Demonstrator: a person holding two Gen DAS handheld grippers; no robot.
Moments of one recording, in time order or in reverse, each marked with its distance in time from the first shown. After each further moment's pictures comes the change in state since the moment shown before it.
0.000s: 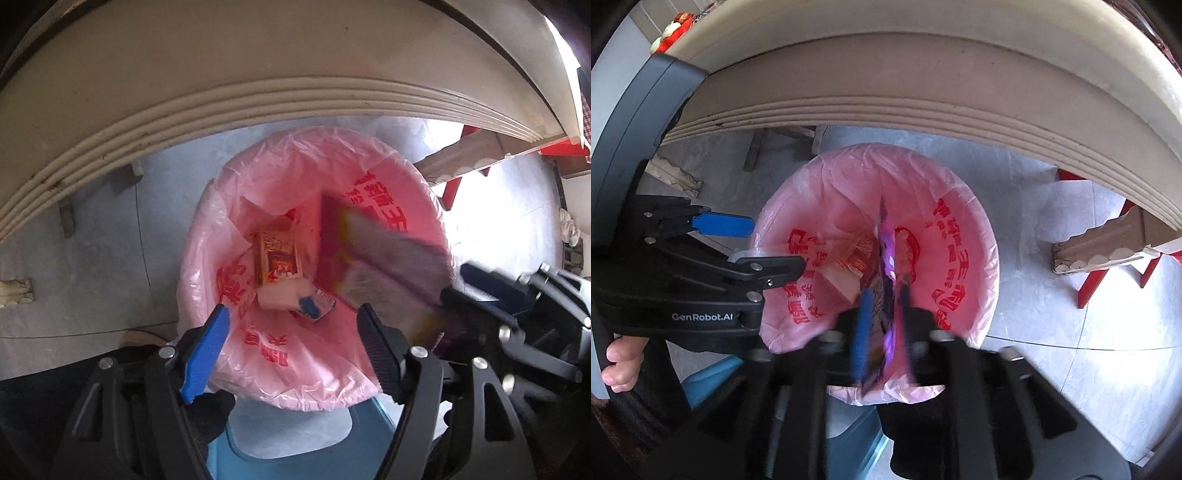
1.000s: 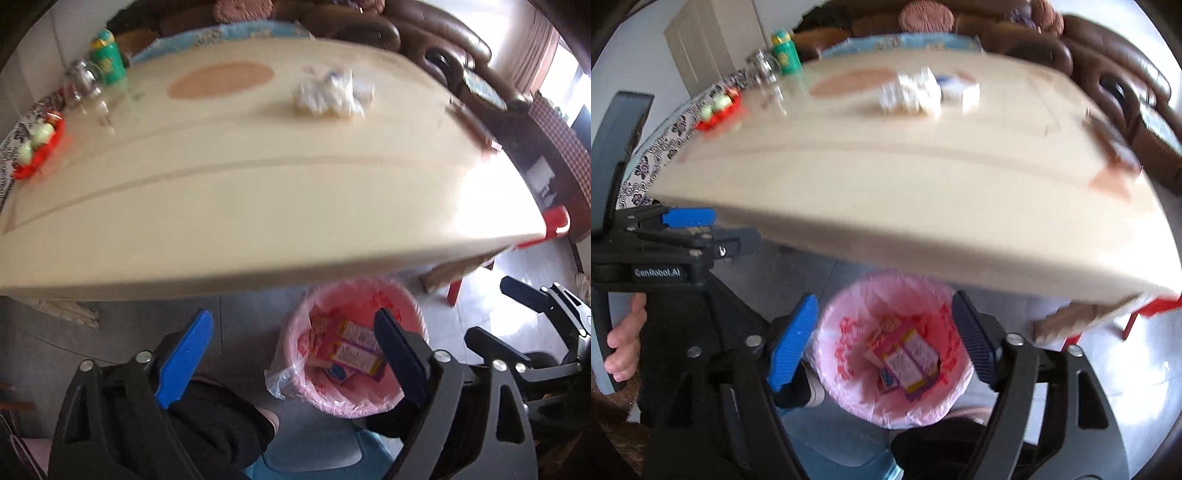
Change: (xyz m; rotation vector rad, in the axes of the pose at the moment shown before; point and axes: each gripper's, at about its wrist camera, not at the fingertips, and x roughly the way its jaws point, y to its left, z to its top) left arm -0.213 0.021 -0.025 -0.108 -0.430 0.153; right arm -0.157 0.032 0.030 -0.053 -0.337 0.033
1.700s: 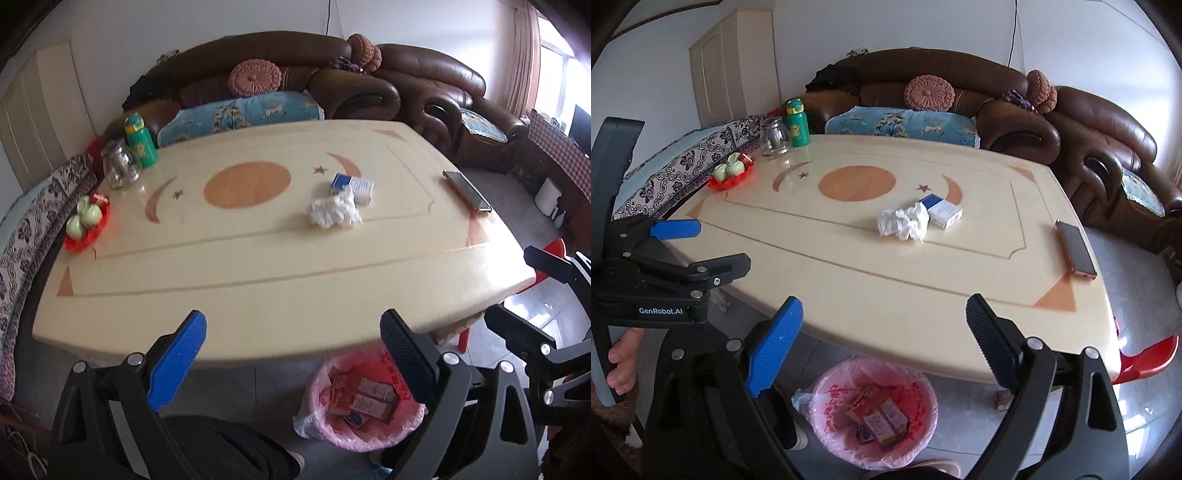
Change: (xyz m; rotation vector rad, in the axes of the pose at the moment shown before) left arm -0.111 -0.017 0.052 0.060 -0.233 0.112; right arm -0.093 0.008 0.072 -0.088 -0.233 -0.061
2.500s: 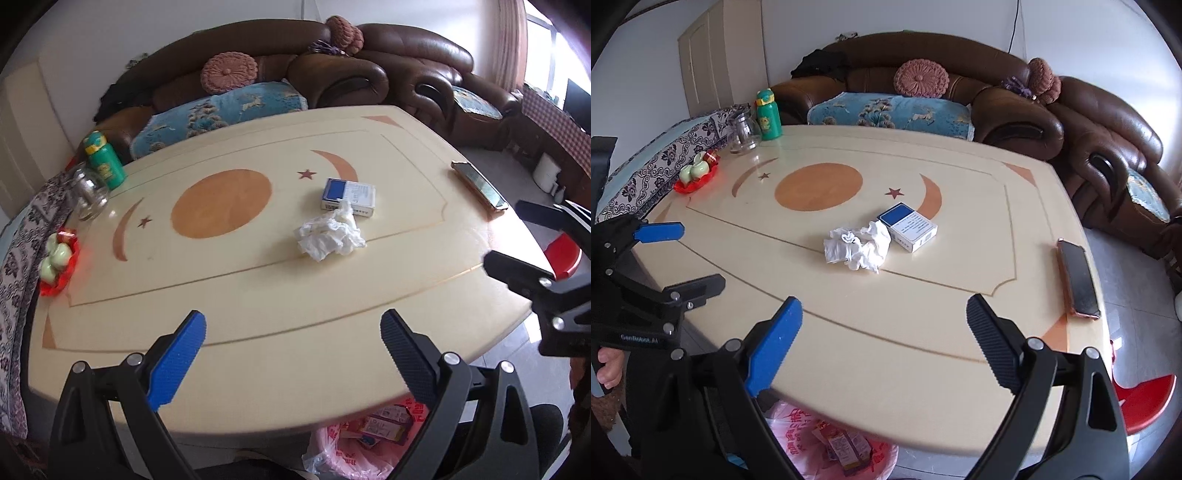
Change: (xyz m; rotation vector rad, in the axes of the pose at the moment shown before) left arm 0.095 -0.018 0.067 0.102 0.053 -0.033; right arm 0.092 -0.072 0.058 -0.007 0.072 -0.008
